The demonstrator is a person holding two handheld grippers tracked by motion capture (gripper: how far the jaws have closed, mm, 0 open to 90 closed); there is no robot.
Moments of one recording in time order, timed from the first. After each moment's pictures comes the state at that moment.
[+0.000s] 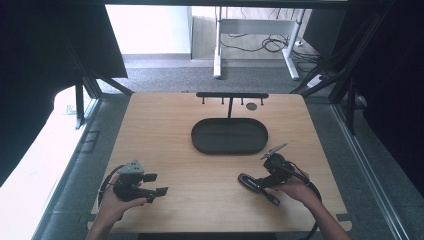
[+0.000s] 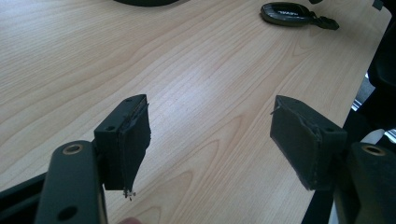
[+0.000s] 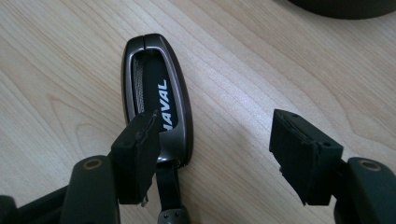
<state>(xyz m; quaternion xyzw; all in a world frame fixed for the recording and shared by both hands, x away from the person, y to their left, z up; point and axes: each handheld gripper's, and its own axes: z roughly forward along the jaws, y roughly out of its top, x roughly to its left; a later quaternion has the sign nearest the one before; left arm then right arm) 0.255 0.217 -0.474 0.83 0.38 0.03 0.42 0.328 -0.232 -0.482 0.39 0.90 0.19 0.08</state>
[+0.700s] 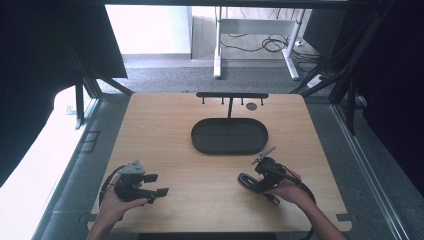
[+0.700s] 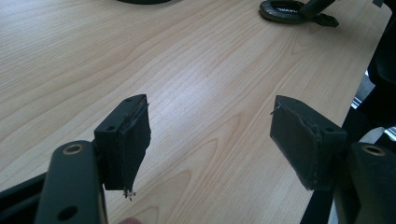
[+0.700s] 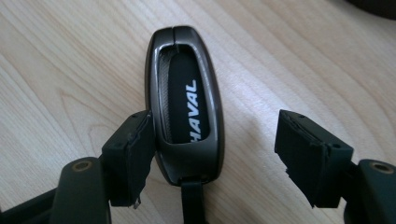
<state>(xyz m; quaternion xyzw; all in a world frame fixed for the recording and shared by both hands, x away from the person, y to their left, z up) 0.254 0.215 -0.475 0.83 0.37 0.03 0.41 0.325 -0.210 -0.494 0.37 0.91 0.17 0.07</state>
